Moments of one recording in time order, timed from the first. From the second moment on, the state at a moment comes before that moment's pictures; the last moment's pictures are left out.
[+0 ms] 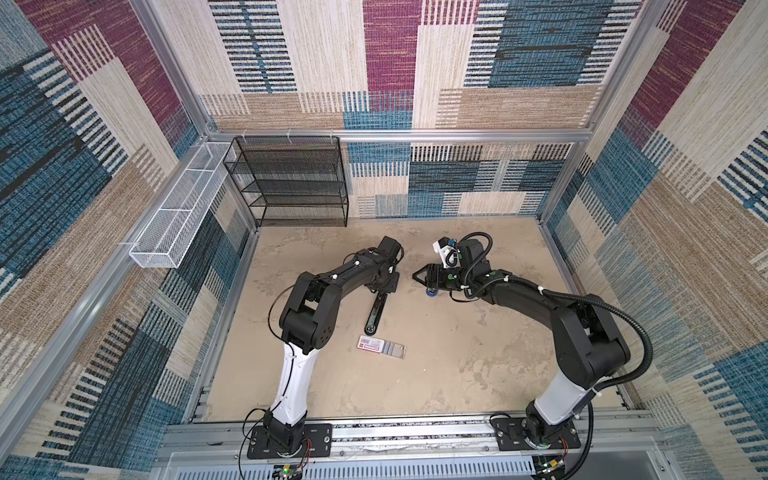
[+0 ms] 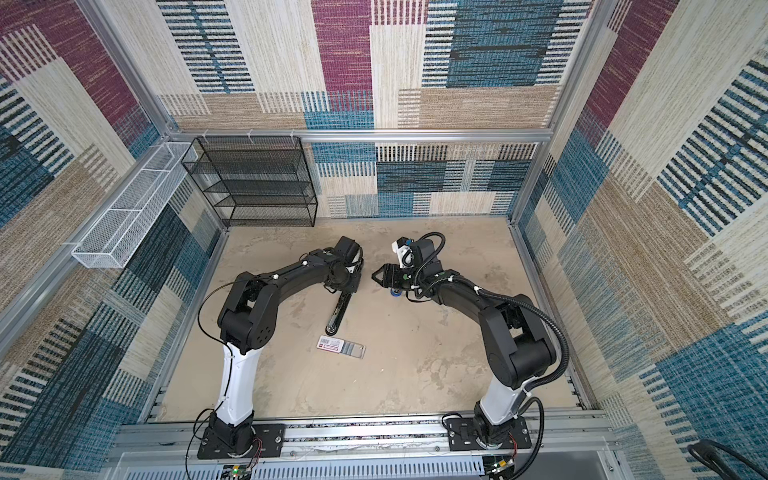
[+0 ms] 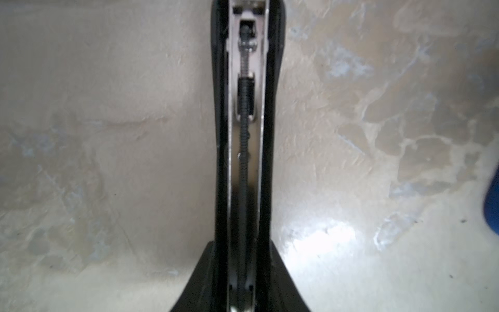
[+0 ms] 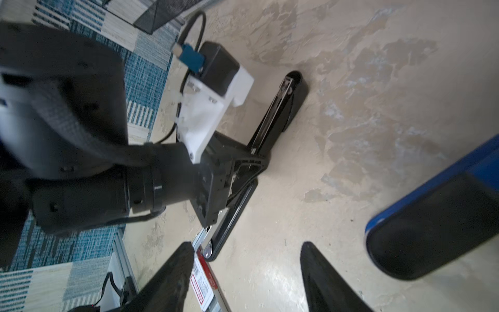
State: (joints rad) left arm -0.53 2.18 1.65 -0.66 -0.08 -0.21; right arm 0.38 1.73 1.09 -0.01 -0.54 0.54
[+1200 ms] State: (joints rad) left arm -0.53 2.13 1.64 -0.63 -0.01 -0.13; right arm 0.33 2.44 1.72 0.19 -0.88 0.89
